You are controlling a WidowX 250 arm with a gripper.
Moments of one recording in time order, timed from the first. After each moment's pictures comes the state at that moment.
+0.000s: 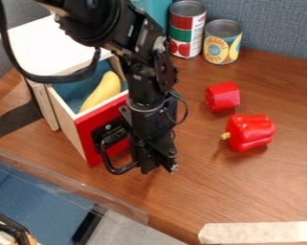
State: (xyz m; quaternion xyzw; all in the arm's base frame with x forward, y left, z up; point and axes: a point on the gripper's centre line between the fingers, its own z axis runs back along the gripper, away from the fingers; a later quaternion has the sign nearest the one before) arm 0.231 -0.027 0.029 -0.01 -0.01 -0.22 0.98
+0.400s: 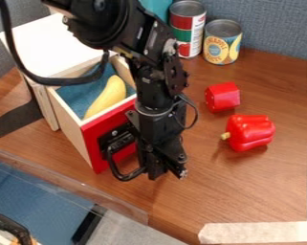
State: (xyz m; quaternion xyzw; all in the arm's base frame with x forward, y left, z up) arm 0.226 -0.041 0.032 -0.02 -0.01 -0.22 0.98
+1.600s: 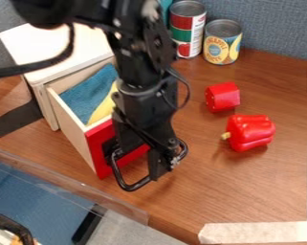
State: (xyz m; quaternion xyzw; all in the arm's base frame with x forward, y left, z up) arm 0.208 -0.036 0.082 -0.02 -0.04 -0.22 0.97
